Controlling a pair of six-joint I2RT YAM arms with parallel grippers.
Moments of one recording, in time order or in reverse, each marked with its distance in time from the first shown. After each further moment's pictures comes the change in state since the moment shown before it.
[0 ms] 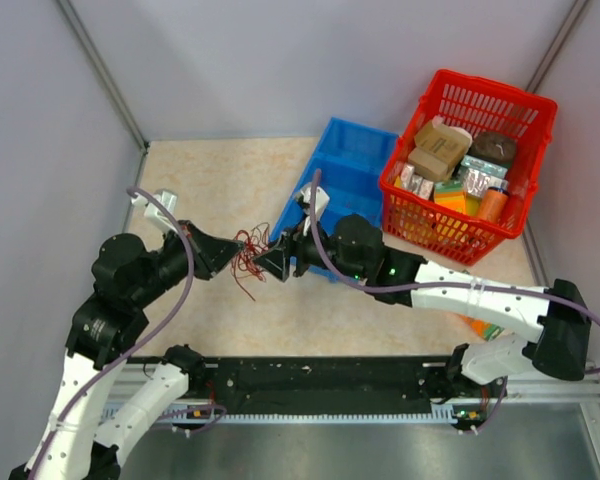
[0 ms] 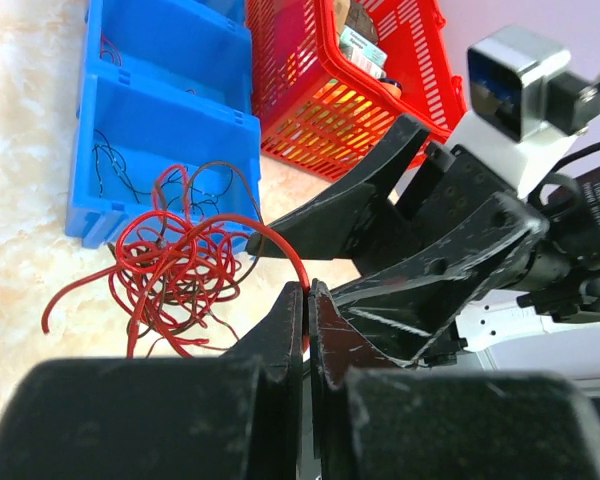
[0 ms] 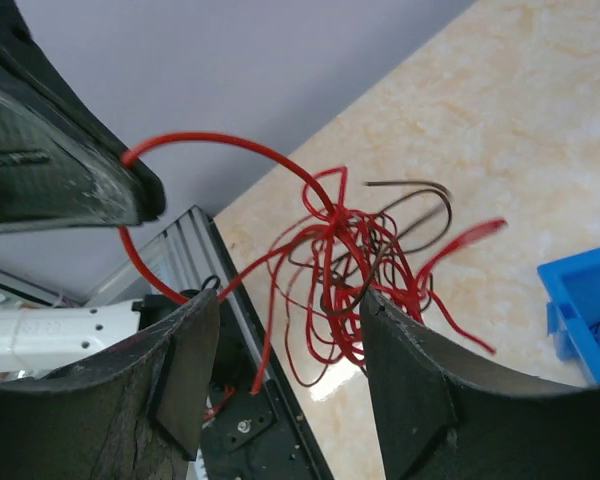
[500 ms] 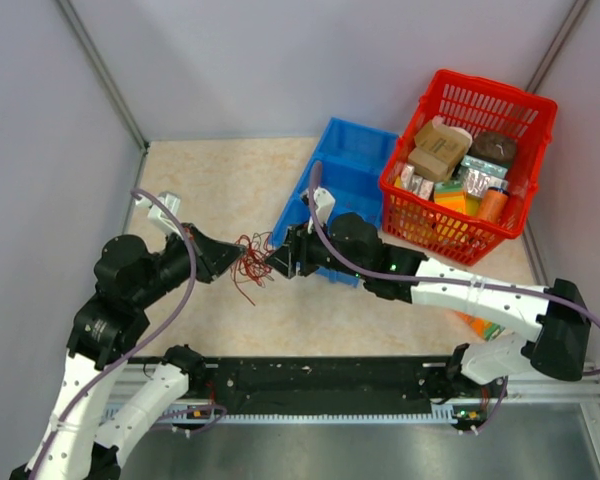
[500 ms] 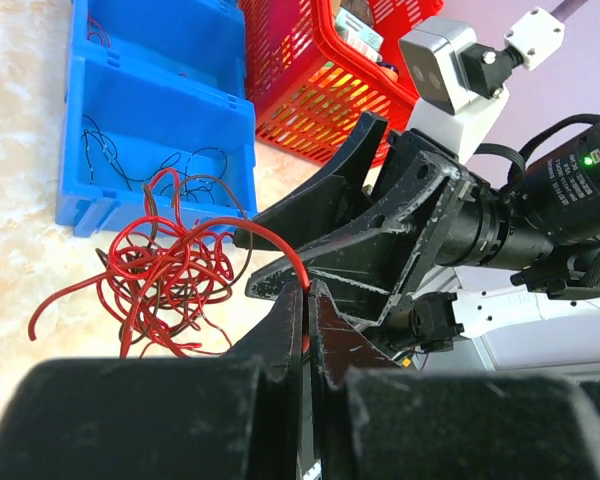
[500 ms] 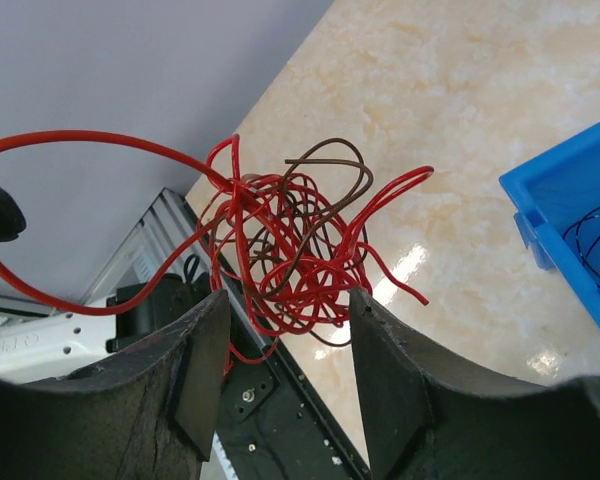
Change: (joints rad) left arm 0.000 -0.008 -0.016 -0.011 0.029 0.000; right arm -0.030 0.012 0.043 -0.166 0.038 0.132
